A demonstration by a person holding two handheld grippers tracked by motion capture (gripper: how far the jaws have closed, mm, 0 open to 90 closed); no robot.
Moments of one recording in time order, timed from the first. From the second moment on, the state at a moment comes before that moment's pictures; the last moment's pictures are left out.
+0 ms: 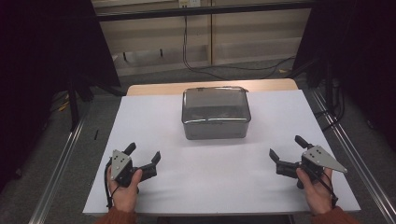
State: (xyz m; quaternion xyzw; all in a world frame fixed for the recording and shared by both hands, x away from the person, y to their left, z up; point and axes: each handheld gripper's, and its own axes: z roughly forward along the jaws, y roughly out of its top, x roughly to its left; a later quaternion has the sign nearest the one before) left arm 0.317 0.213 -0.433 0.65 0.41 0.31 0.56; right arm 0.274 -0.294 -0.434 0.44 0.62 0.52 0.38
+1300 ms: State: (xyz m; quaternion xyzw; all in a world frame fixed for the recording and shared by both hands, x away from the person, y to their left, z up) left arm 0.317 0.211 -0.434 0.66 0.41 0.30 0.56; right arm 0.327 -0.222 -0.412 0.38 0.68 0.53 0.33
